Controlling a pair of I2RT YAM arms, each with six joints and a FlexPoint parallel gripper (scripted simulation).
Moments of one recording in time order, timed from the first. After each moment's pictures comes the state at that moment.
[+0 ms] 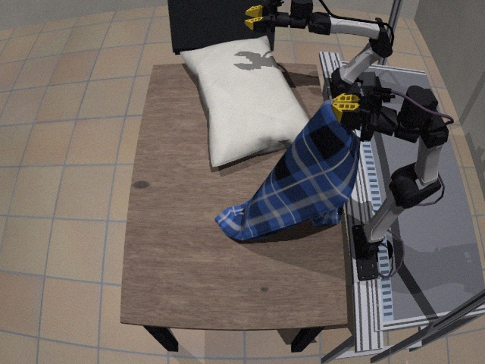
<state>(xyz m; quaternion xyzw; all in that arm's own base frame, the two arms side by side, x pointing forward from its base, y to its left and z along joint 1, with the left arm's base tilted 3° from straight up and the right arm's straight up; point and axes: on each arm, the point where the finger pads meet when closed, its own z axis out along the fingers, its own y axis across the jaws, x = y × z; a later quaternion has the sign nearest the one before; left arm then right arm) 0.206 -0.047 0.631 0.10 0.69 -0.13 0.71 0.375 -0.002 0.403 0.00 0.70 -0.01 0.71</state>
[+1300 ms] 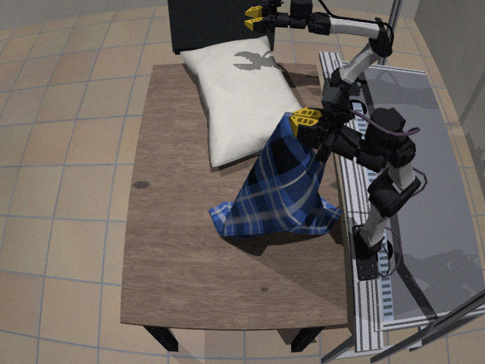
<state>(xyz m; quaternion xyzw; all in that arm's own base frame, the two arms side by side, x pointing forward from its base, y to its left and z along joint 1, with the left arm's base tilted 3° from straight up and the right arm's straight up) 0.295 -0.006 0.637 0.18 0.67 -0.20 0.70 0.376 -0.001 0.402 0.00 0.71 0.00 0.71</state>
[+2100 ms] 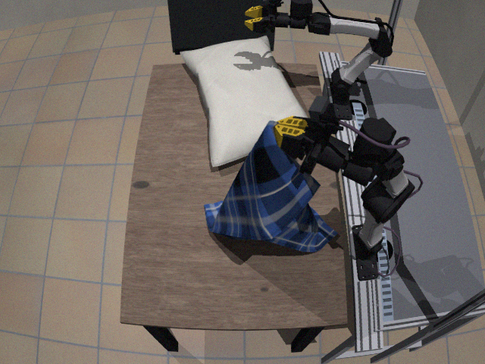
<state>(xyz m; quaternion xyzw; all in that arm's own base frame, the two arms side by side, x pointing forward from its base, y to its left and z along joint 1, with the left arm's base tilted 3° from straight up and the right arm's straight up) 0.329 0.023 0.645 0.18 0.65 -0.19 0.72 0.376 -0.001 0.402 0.00 0.71 0.00 0.71</state>
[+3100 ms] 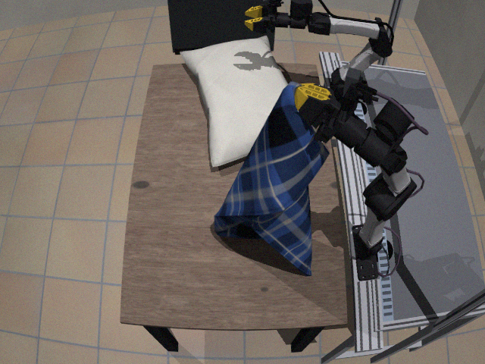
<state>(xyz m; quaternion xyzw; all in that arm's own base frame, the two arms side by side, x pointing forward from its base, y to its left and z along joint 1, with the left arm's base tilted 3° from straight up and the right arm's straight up) 0.295 0.009 0.728 0.22 0.51 -0.11 0.82 0.376 -0.001 0.402 0.00 0.71 0.00 0.71</state>
